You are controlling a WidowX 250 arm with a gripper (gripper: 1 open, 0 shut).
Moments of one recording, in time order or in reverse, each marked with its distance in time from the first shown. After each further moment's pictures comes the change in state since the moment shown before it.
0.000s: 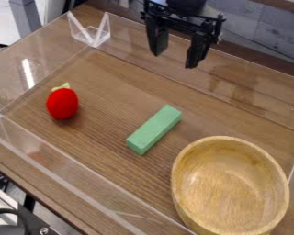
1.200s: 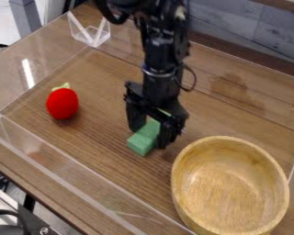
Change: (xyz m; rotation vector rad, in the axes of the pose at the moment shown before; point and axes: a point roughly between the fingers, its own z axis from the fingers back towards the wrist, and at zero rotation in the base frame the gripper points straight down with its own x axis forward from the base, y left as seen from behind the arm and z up) arm -0.037 0.005 -0.112 0.004 0.102 -0.159
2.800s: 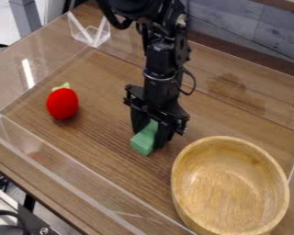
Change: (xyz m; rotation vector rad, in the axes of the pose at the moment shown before) arm 0.005 0.007 -0.006 0.009 -0.003 0.072
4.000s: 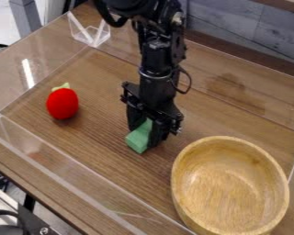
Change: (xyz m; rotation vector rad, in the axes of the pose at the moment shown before) arm -0.005 0.005 0.002 0.009 0.009 -0.067
